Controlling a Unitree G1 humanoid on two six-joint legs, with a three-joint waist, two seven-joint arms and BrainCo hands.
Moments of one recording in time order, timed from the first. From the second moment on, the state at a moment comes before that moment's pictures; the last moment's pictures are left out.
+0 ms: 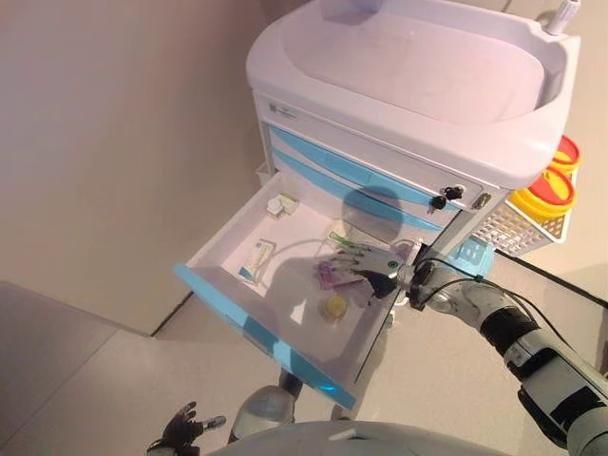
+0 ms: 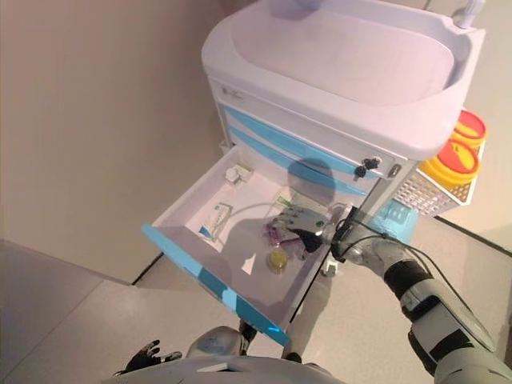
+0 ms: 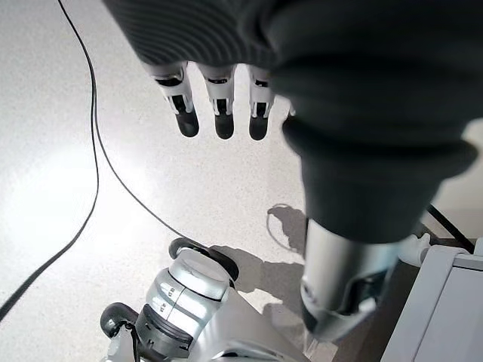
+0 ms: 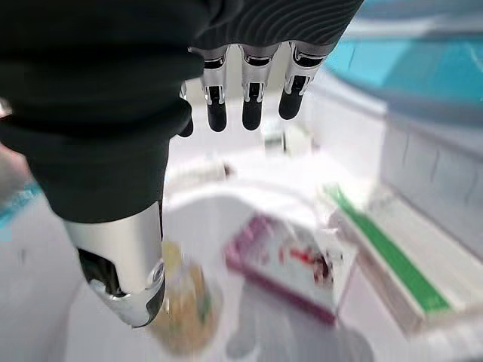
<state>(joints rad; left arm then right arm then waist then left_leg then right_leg) 0.11 0.26 0.03 1.25 -0.11 -0.22 -0.05 -0.49 -0.60 0.63 0.67 -1.03 -0.63 -0.12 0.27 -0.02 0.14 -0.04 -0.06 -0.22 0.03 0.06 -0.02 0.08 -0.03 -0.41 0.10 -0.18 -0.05</state>
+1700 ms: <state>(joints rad) 0.10 0.26 -0.04 1.25 -0.08 -0.27 -0.06 -0.43 -0.47 0.64 0.89 -1.17 -0.54 -0.32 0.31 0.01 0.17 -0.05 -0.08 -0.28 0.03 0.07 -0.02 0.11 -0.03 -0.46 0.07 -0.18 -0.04</state>
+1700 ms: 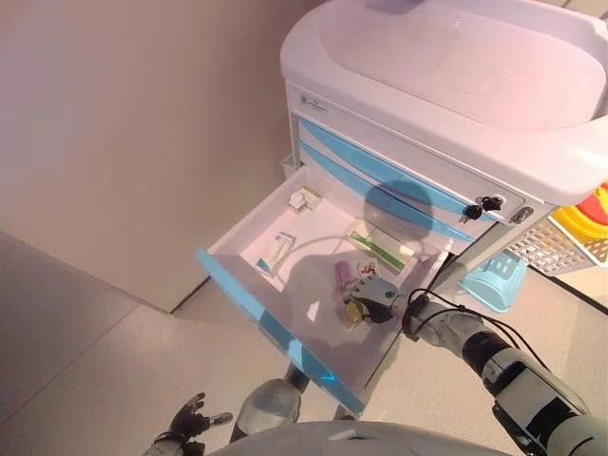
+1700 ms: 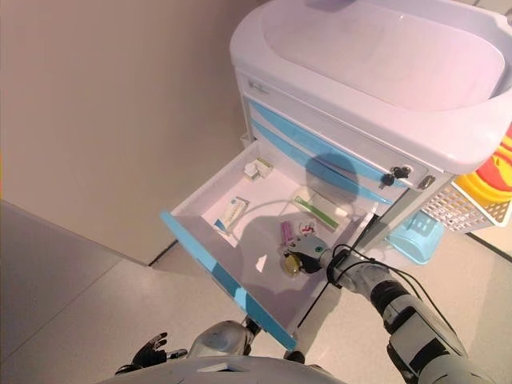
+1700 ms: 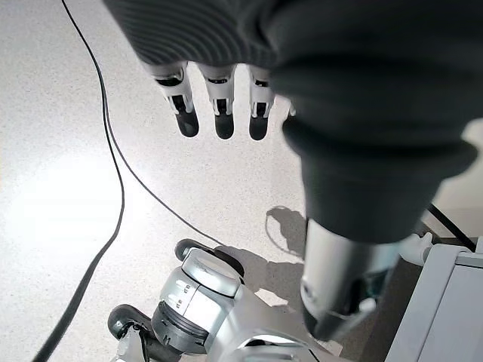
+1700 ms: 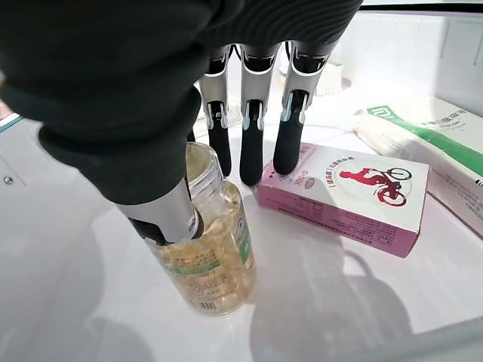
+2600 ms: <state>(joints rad) 0.11 0.26 -0.03 1.23 -0.06 -0.26 -0.05 -0.41 -0.65 0.63 0.44 -0.98 -0.60 -0.05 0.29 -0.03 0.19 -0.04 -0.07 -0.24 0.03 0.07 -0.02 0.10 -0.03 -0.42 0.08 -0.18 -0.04</state>
